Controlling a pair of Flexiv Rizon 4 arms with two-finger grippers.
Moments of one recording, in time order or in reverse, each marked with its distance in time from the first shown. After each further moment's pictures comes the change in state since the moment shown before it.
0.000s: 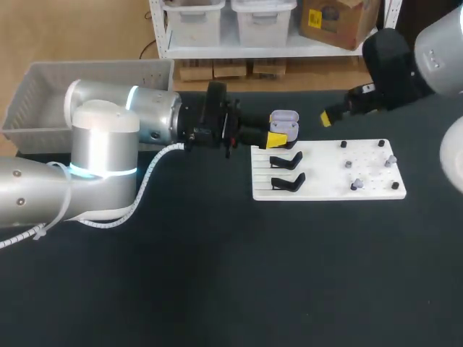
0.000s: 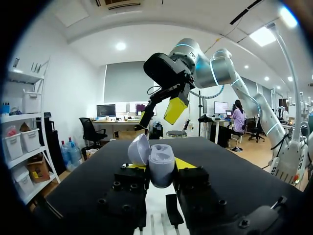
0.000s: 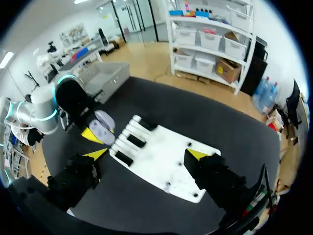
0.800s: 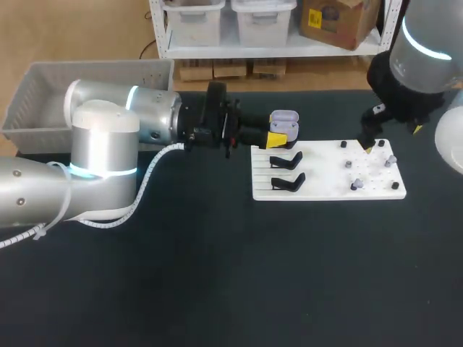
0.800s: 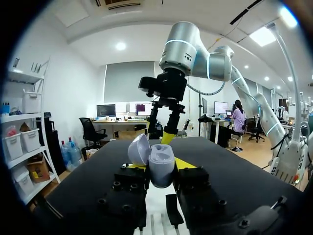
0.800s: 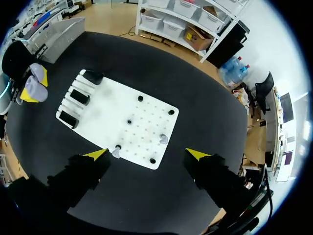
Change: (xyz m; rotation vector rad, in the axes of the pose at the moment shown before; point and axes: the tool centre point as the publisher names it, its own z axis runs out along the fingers) left arm 0.000 0.000 0.000 0.000 0.000 0.000; right arm 0.063 -0.072 0.004 0.360 0.352 0.008
